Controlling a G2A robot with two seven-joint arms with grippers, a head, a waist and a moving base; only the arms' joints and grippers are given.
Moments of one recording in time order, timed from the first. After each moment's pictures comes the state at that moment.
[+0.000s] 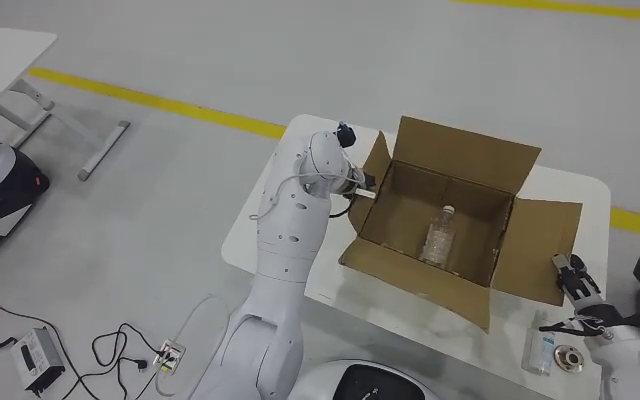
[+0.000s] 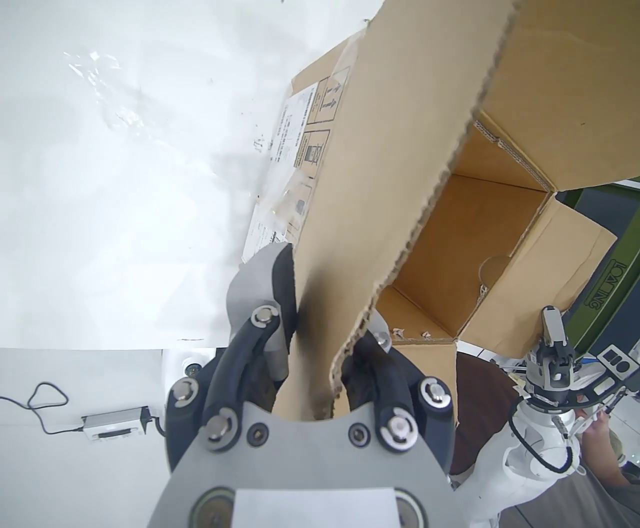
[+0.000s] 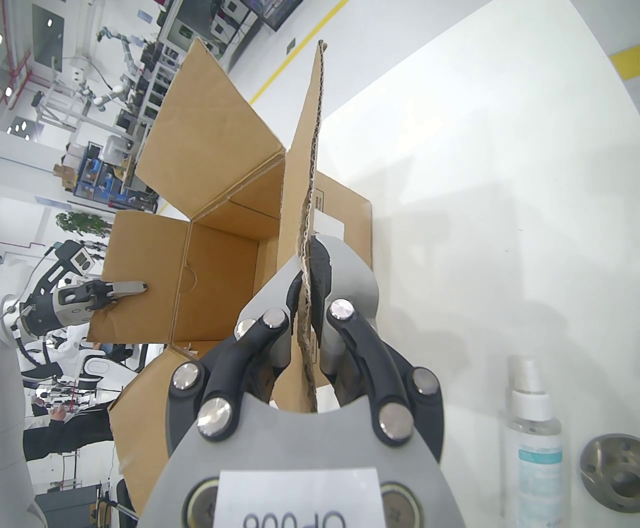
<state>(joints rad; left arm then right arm) 0.62 -1.69 -1.63 -1.32 1.35 0.28 -1.54 -1.44 -1.21 1.61 -1.83 -0.43 0.11 0.45</state>
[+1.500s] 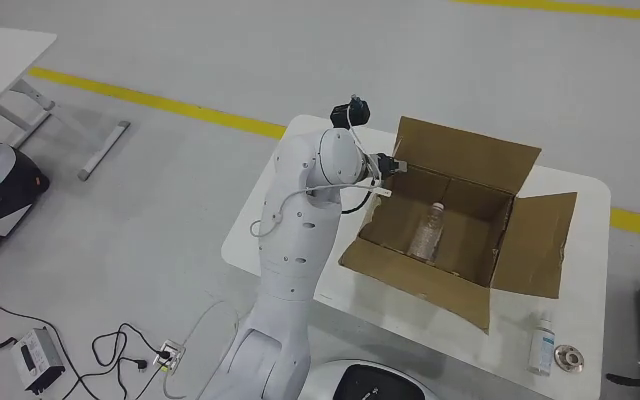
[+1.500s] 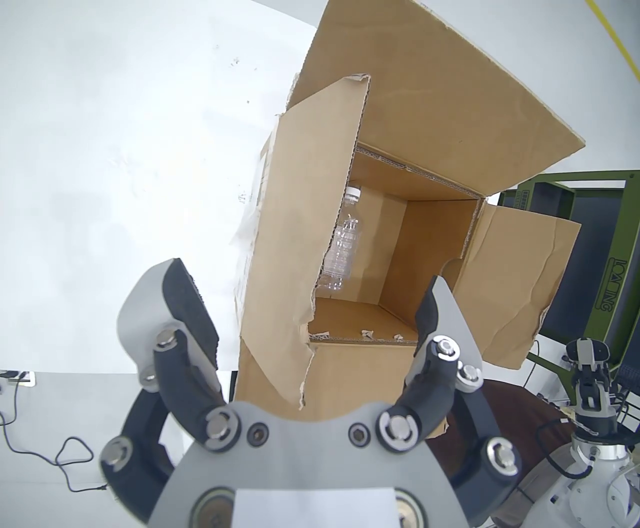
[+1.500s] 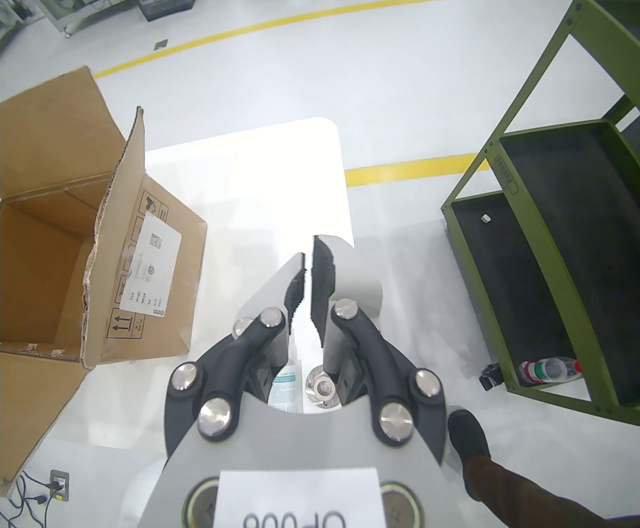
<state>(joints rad) 0.66 -1.73 -1.53 -1.59 1.42 0.28 -1.54 -1.67 -1.17 1.89 -2.16 -0.96 0.18 0.65</state>
